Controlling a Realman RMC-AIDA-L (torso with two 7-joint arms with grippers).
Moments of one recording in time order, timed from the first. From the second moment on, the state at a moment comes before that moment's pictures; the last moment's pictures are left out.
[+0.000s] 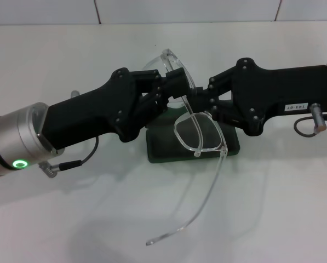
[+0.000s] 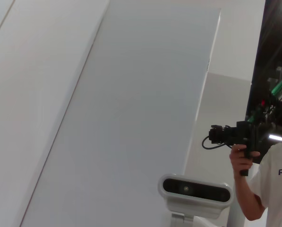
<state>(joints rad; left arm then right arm) -0.47 -2.09 1.18 0.47 1.18 1.83 -1.25 0.54 2.02 -1.25 -0.95 -1.46 -1.64 1.47</state>
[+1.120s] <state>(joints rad) -0.42 -2.04 1.16 0.47 1.11 2.01 -1.24 0.53 2.02 -0.88 -0.75 -1.08 -1.83 1.36</state>
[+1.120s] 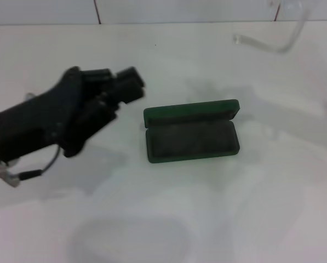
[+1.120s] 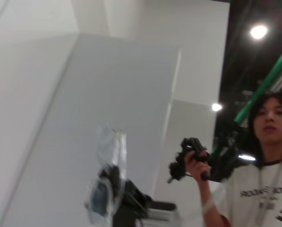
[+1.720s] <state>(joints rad) -0.53 -2.09 1.21 0.46 1.17 2.01 -1.23 0.79 2.03 -1.05 -0.36 -1.03 -1.76 1.15</state>
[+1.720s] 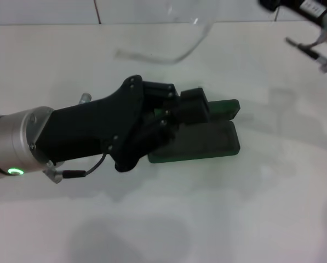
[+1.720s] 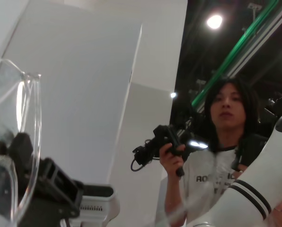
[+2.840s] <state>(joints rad) -0.52 -2.09 1.20 0.45 1.11 1.98 -1.21 0.73 2.03 -1.30 -0.42 -1.11 -1.64 1.13</state>
